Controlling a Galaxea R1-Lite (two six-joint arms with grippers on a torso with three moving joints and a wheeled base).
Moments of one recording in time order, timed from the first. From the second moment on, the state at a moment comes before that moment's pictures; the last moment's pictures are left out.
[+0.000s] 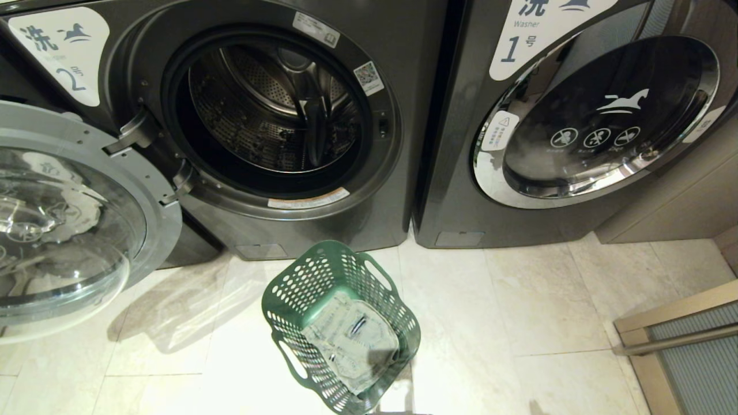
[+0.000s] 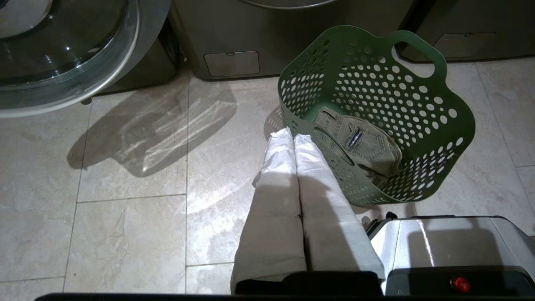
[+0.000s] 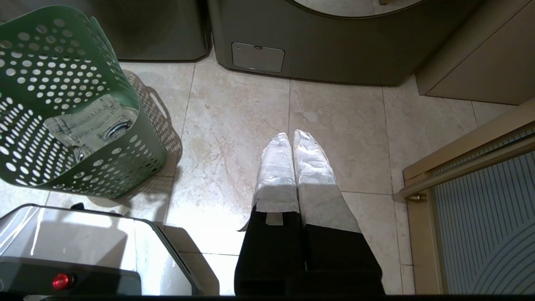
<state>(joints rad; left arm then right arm) 0.00 0.00 -0.01 0.04 -0.01 0.04 0.00 0.00 0.00 0.00 0.05 -0.12</state>
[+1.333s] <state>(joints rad) 0.00 0.00 -0.01 0.04 -0.01 0.04 0.00 0.00 0.00 0.00 0.05 -0.12</state>
